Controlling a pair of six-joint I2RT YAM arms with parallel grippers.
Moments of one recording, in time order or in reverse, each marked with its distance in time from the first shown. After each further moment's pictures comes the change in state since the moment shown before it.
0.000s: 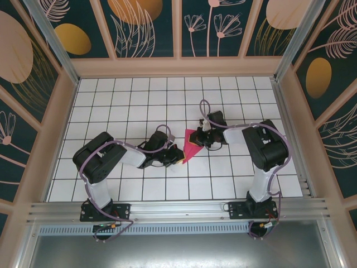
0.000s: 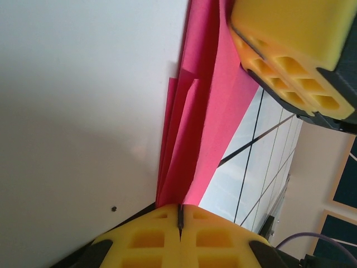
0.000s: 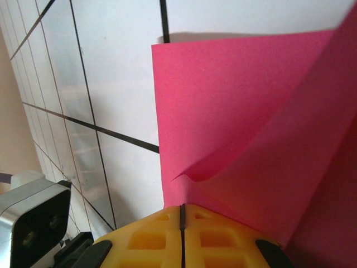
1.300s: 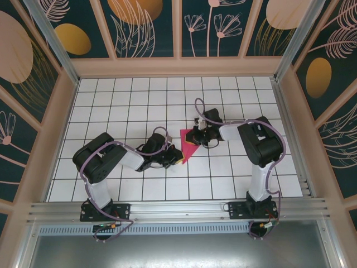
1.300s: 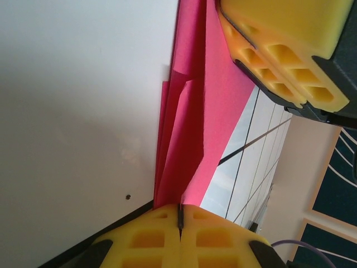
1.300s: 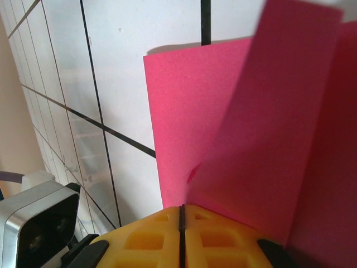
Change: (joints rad) left arm 0.000 0.000 -0.062 0.116 -0.015 -0.097; right arm 0.022 0.072 0.098 -0.070 -0.042 -0.053
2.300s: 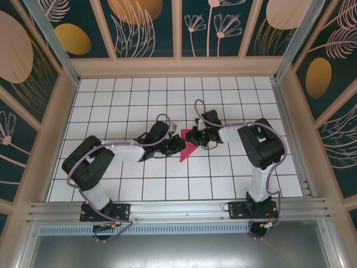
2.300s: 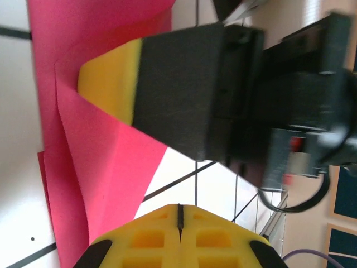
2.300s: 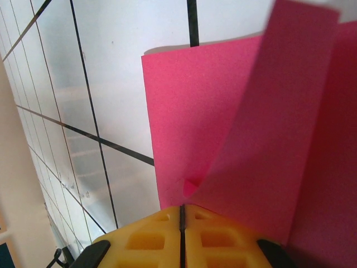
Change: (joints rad) left arm 0.000 -0.103 0.190 -0.307 -0.069 0.192; right arm 0.029 -0.031 -0.042 0.060 0.084 0.088
